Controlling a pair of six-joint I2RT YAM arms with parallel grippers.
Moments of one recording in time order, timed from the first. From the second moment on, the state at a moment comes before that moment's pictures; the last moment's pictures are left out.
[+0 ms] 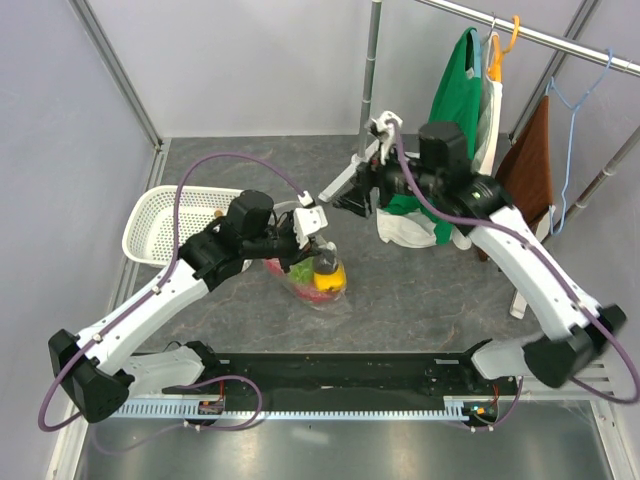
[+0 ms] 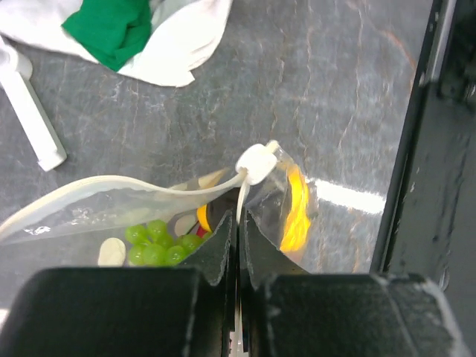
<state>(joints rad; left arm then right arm) -0.72 1.11 1.07 -0.51 0.44 0.40 0.54 1.42 1.57 -0.51 -0.58 0.08</state>
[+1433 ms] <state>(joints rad) -0.74 1.13 1.09 -0.41 0.46 0.09 0.62 1.19 1.00 -0.19 -0.73 -0.22</state>
